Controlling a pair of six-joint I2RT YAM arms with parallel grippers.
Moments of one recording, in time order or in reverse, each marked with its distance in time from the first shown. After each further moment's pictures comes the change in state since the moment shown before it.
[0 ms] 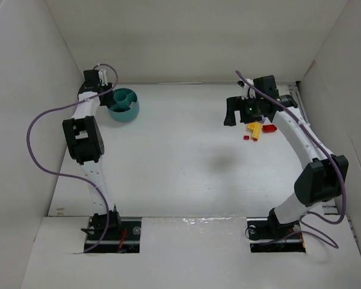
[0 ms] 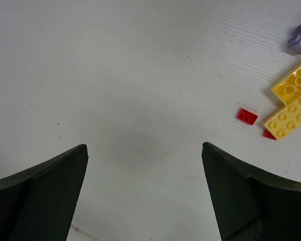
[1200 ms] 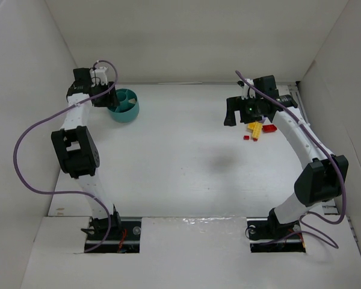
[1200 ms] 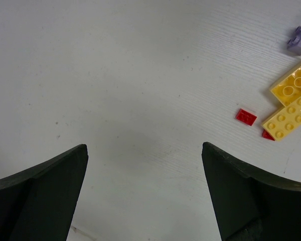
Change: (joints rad) left arm 0.021 -0.290 -0.215 -0.121 0.359 0.040; right arm 0.000 0.000 0.000 0.000 0.000 -0.008
